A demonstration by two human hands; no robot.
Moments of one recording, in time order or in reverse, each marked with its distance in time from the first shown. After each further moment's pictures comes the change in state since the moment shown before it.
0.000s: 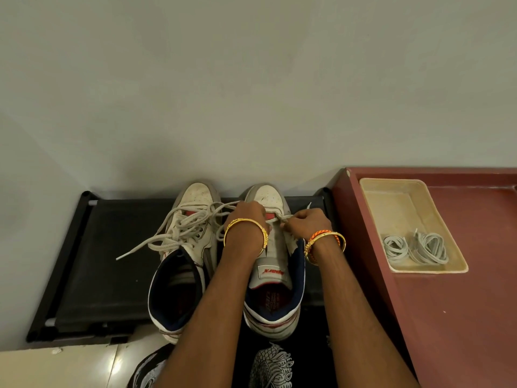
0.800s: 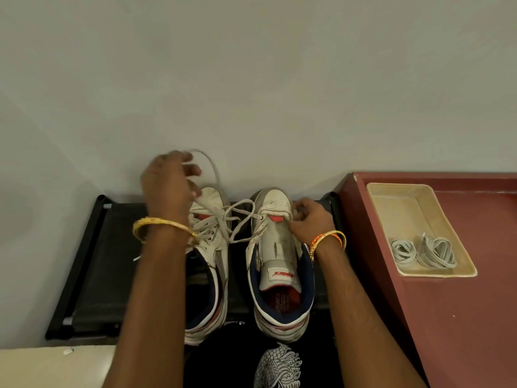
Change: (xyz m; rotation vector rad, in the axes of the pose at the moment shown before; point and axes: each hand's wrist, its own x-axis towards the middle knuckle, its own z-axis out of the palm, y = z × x) left_hand -0.052 -0.043 -0.109 -1.384 0.592 -0.179; right_hand -0.002 -0.004 0.007 -0.049 0.068 -0.227
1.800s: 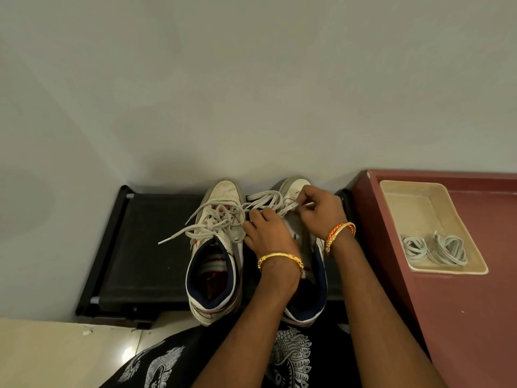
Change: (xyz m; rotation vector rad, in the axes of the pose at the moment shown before) left_hand -0.067 -0.114 0.053 1.203 -0.153 0.125; right_hand -0.003 -0.010 -0.002 -0.076 0.041 -0.345
